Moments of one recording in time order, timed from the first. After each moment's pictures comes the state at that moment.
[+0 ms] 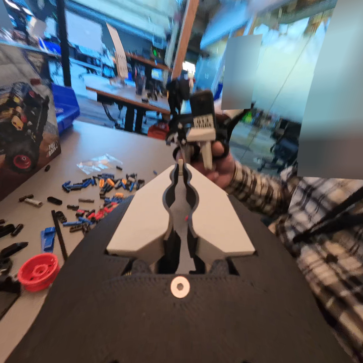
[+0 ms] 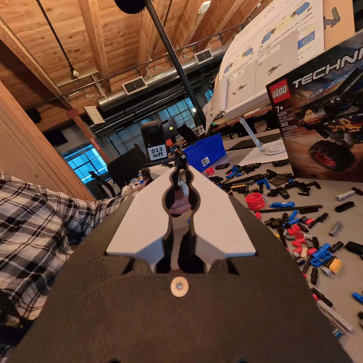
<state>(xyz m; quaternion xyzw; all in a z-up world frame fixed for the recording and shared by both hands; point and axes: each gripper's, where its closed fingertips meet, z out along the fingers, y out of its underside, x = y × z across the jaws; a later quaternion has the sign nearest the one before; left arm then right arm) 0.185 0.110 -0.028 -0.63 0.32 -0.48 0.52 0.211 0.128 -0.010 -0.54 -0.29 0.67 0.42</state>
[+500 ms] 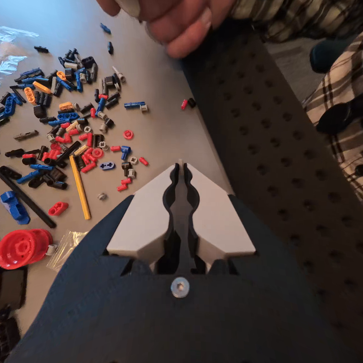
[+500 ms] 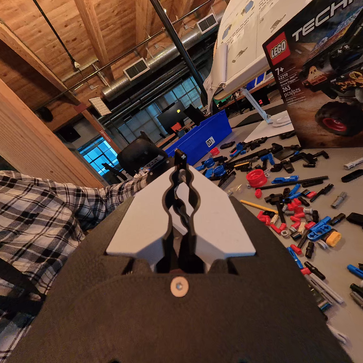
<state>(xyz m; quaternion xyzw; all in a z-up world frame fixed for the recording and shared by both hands) 0.190 0.074 -0.167 -0.70 0.59 -0.25 0.30 0.211 0.133 -0.036 -0.57 -0.30 0.68 0.35</state>
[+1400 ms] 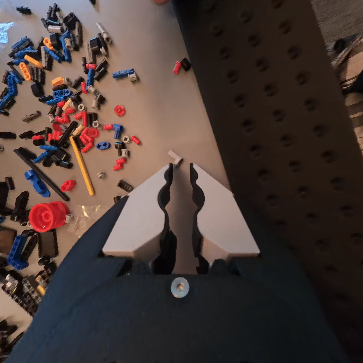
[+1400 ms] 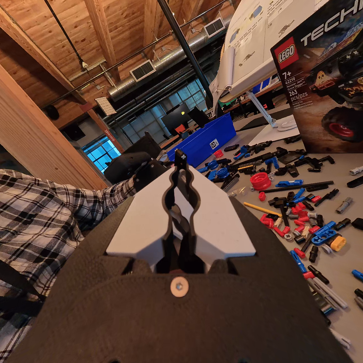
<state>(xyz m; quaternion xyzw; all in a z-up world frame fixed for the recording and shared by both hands) 0.173 0.063 -0.174 -0.72 0.63 -0.11 0.26 0.214 0.129 -0.033 -0.55 -0.31 0.69 0.35</state>
